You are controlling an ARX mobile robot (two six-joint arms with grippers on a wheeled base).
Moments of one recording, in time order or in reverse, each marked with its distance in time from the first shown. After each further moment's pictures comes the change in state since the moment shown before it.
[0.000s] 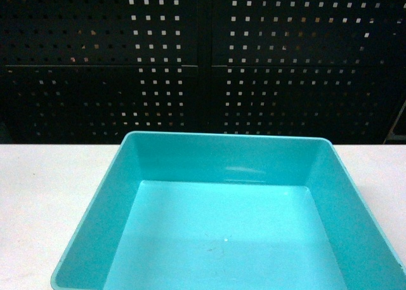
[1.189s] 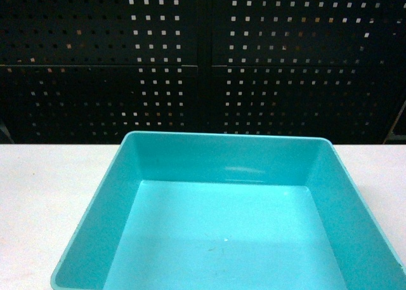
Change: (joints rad) left arm 0.000 0.000 0.000 0.000 0.000 0.000; right arm 0.000 0.000 0.000 0.000 0.000 0.000
